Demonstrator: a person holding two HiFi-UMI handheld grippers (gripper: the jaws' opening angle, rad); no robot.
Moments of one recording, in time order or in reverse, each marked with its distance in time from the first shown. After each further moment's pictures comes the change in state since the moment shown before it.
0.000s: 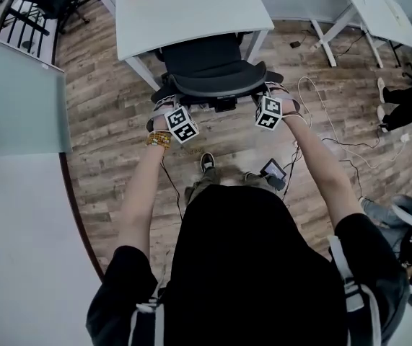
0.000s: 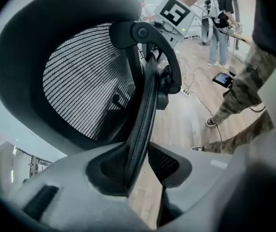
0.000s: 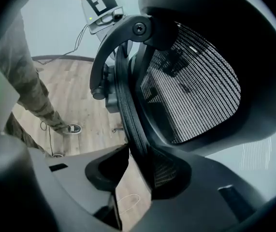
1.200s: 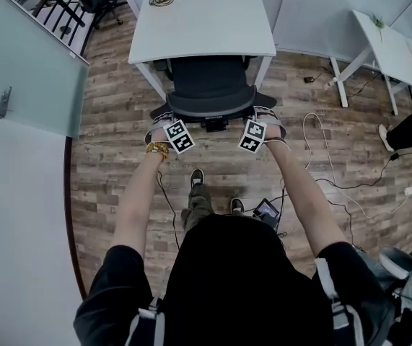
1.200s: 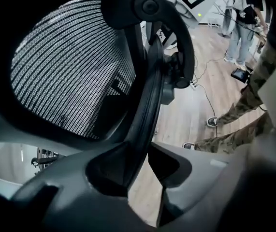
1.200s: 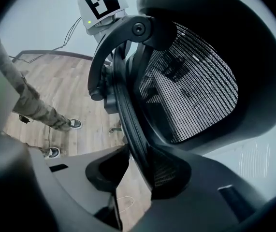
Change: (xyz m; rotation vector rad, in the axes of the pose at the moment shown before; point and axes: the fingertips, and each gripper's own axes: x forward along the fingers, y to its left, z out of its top) left arm 0.004 -0.055 0.032 -0.133 0.264 0.037; right arm -0.013 0.011 -0.046 -0.073 -0.080 -0.019
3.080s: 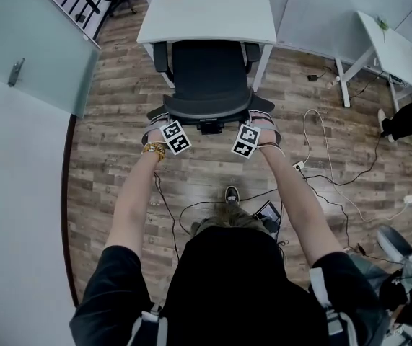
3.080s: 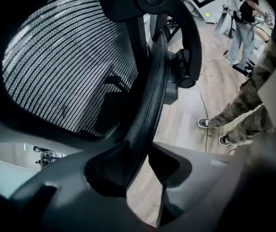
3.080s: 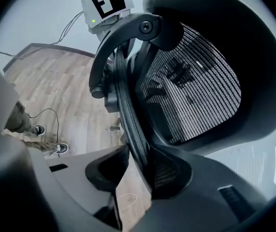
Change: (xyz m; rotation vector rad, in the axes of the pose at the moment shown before) left arm -0.062 -0.124 -0.027 -0.078 0.052 0.020; right arm -0.076 0.107 -0.012 -0.073 -0.017 -0.011
